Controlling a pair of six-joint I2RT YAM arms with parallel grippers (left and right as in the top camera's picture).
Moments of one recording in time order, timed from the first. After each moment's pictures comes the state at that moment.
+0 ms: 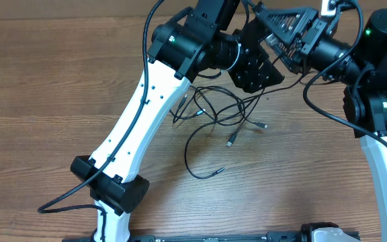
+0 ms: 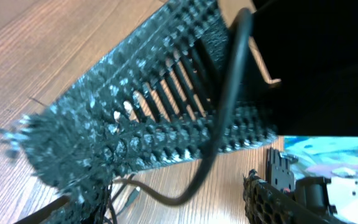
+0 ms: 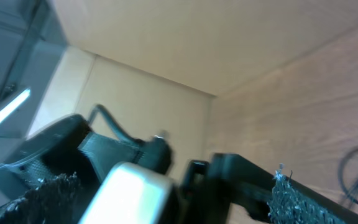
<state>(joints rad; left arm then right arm) -0.60 2.03 2.38 -1.13 0.71 0.18 0.06 1.34 1.48 -0.33 -0.83 1.06</state>
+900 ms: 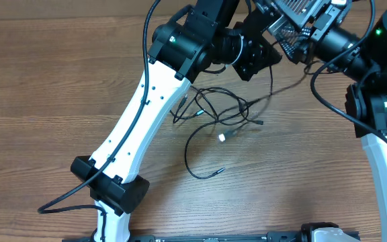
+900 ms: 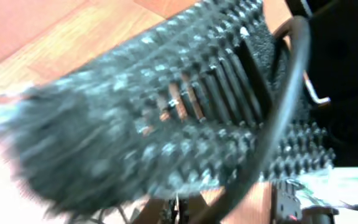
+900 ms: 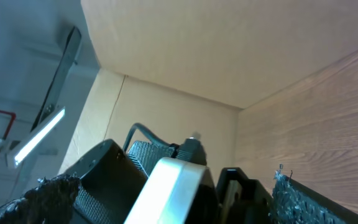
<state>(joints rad) -0.60 2.03 2.38 -1.03 0.67 0.07 0.04 1.34 1.48 -0.18 -0.82 1.26</state>
